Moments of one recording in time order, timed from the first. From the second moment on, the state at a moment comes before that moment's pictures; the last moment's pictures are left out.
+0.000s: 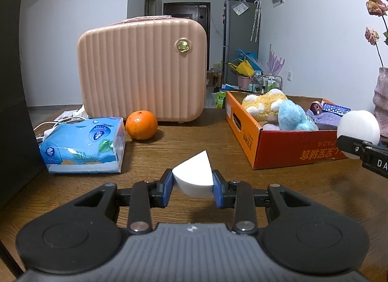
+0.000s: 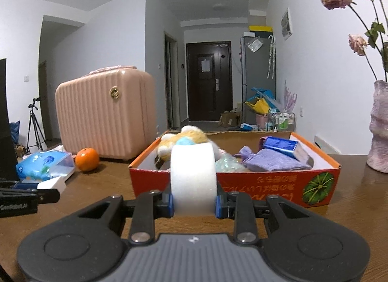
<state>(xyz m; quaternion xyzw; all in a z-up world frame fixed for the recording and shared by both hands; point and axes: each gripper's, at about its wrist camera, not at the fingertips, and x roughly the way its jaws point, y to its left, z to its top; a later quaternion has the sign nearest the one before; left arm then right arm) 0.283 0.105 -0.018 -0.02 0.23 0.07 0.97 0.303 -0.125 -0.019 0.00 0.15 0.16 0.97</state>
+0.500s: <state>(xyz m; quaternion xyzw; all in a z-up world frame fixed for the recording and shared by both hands) 0.284 0.085 -0.006 -0.04 0.21 0.06 0.97 0.310 -0.146 -0.011 0.01 0.12 0.15 0.98</state>
